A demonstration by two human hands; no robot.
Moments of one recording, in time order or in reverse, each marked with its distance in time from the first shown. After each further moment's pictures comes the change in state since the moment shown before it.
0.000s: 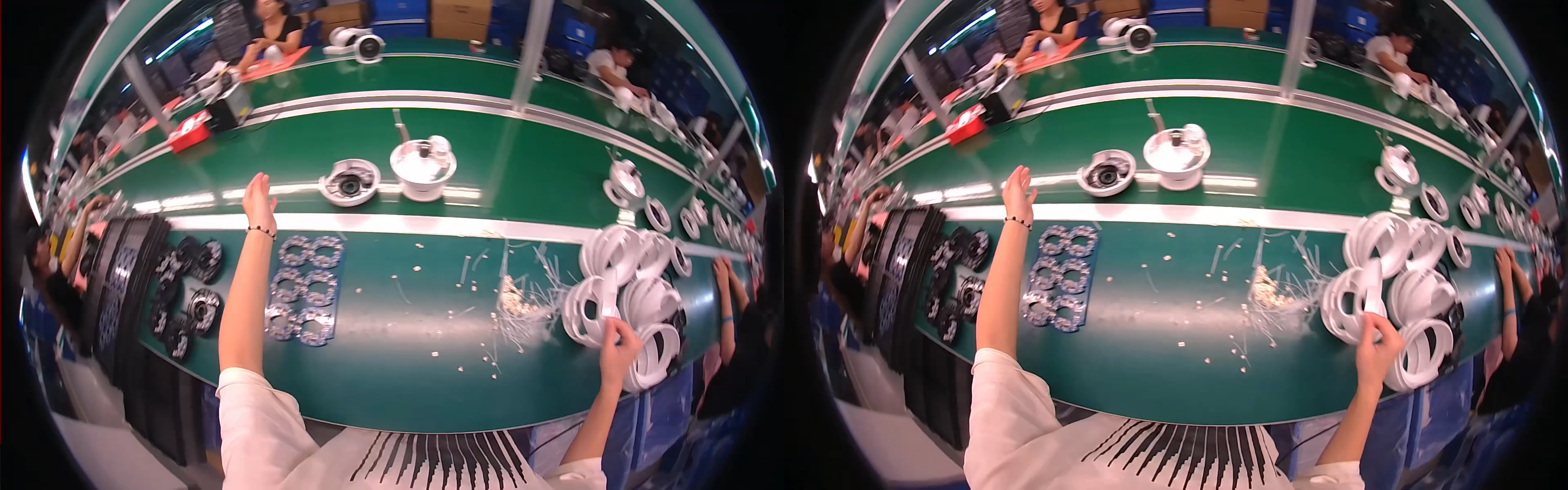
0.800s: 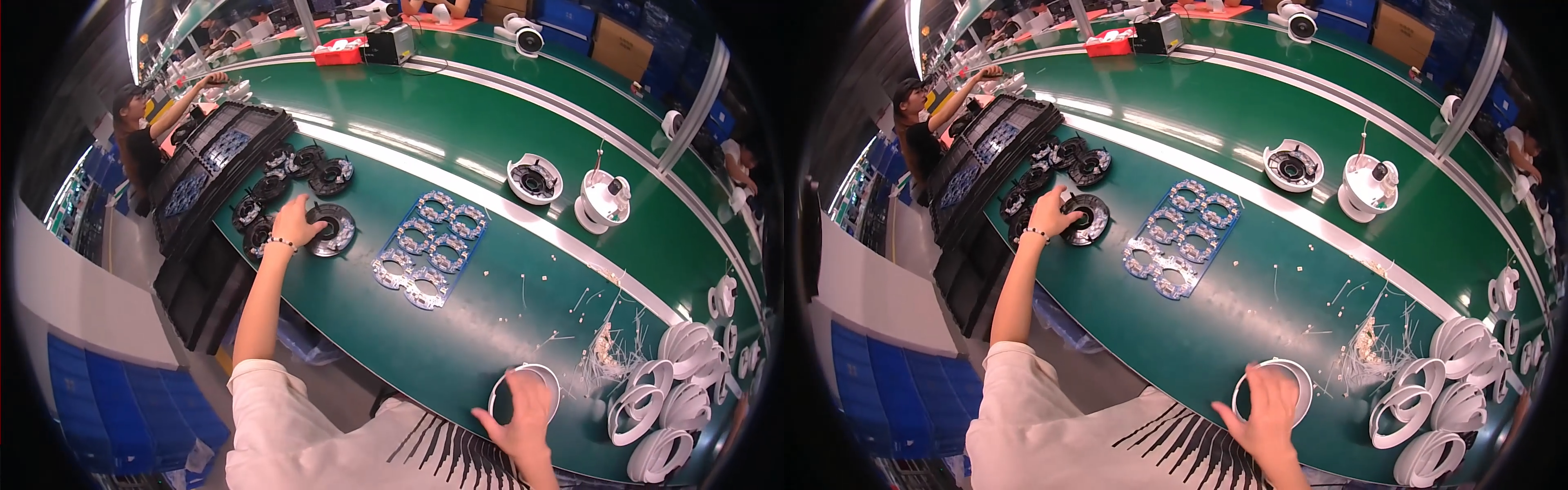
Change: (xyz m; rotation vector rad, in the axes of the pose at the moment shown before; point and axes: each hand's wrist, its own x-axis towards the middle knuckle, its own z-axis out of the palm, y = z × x) left_hand -0.106 0.060 -0.231 1.608 -0.041 0.225; right_hand -0.112 -0.164 0.096 0.189 -0.909 -0.594
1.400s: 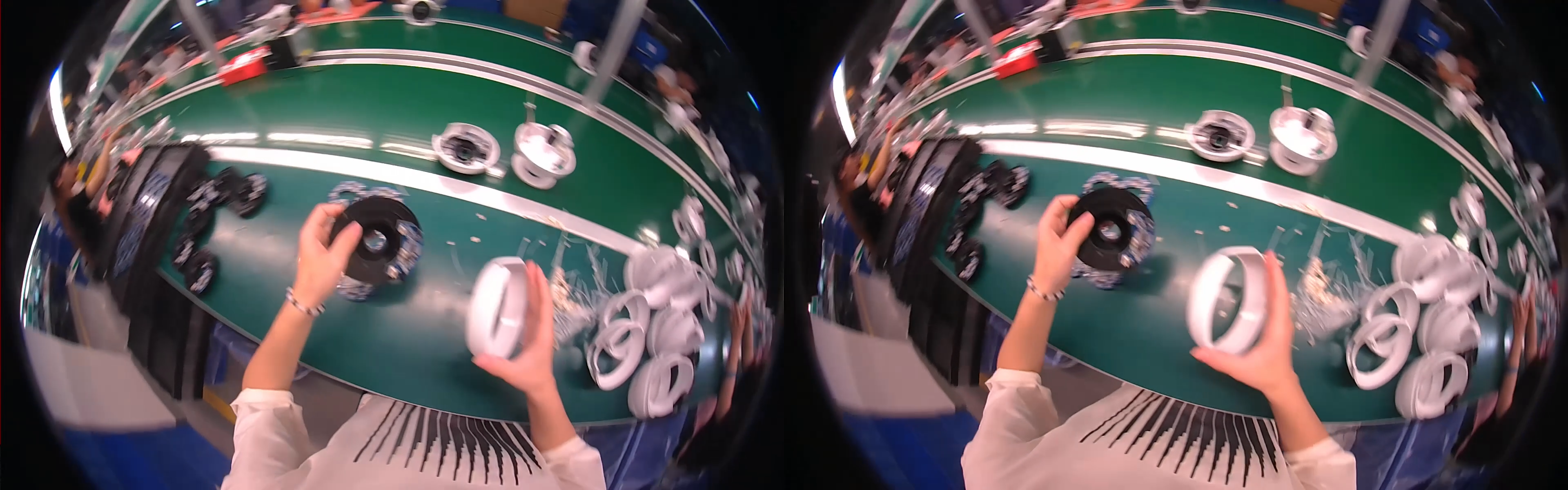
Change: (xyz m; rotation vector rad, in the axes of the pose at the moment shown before) left_hand -0.072 0.214 -0.024 -1.498 -0.182 0.181; right_hand 0.043 0.030 -0.034 0.682 0.422 0.072
